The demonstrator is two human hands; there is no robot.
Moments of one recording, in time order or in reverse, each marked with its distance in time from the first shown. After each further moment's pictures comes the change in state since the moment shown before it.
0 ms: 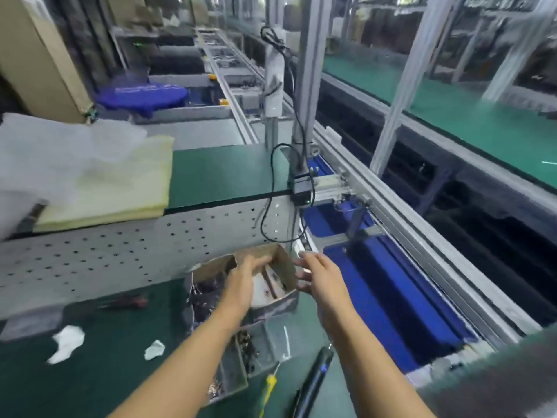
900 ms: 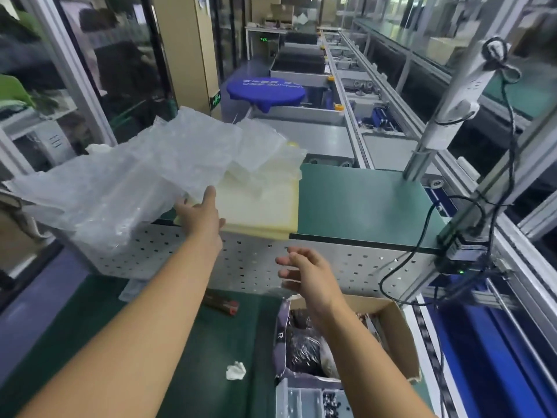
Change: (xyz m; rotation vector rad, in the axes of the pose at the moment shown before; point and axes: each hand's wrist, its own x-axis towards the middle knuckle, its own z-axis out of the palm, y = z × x) left_hand 0.136 0.079 -0.299 -0.433 0.958 0.038; right_hand 0.057 0.004 0.264 -0.123 -0.520 0.099
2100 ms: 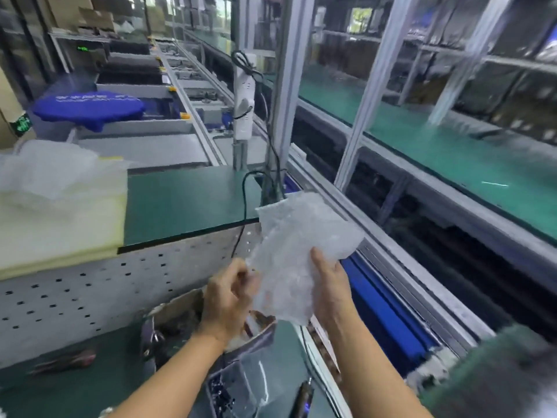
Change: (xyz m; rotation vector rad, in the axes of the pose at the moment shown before) left_hand -0.282 -0.140 0.057 0.265 -1.120 0.751; right_hand -0.154 -0.006 -0.242 0.496 0.609 -0.267
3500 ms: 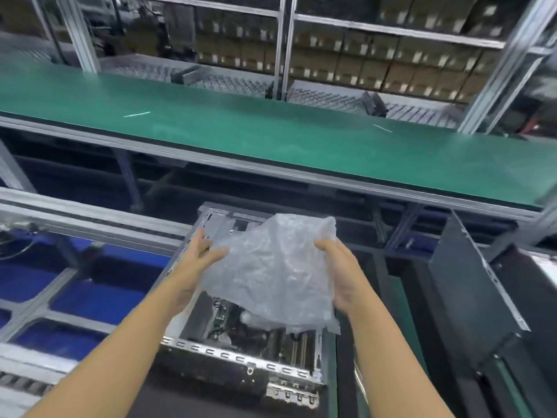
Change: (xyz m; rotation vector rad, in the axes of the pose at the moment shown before) left_hand -0.183 0.266 0.460 -0.424 -1.138 -0.512; right_hand -0.325 -0.193 -0.532 0.010 0.728 -0.211
